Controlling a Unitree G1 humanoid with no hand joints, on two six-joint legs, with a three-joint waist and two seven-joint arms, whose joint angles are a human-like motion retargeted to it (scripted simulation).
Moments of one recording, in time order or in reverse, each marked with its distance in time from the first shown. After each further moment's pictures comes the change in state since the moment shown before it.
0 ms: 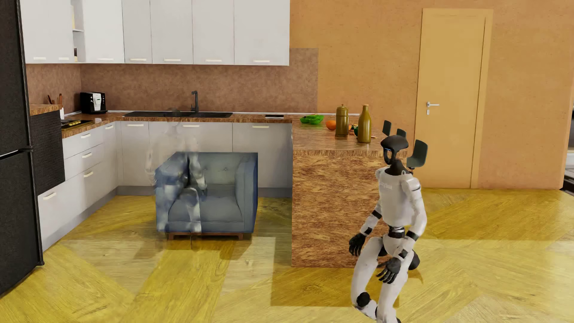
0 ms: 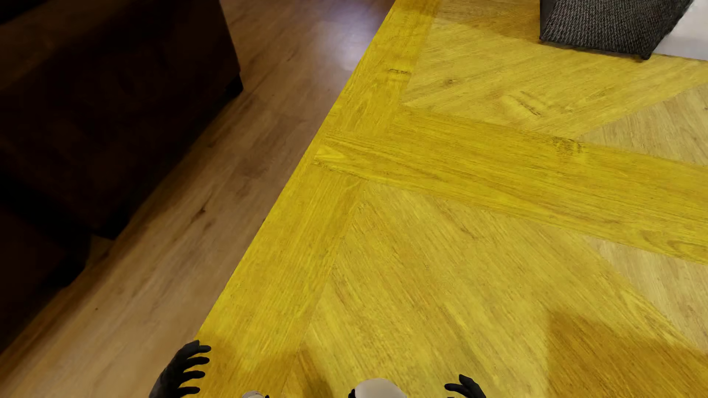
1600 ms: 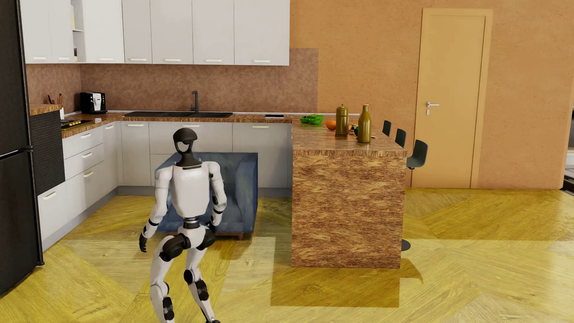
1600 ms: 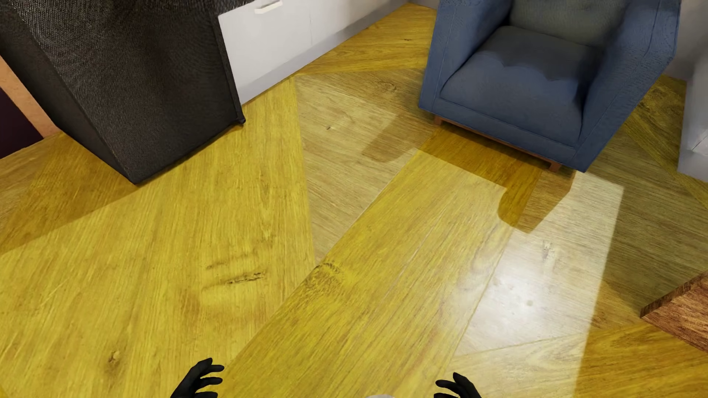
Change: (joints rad) body 0.190 0.046 -0.006 -0.006 -0.058 -0.026 0.014 -0.019 -0.053 -0.015 -0.111 0.050 0.011 -0.179 -0.064 -0.041 0.018 -0.046 -0.077 -0.028 -0.011 -0.026 0.008 0.004 0.055 0.061 -0.063 -0.020 0.082
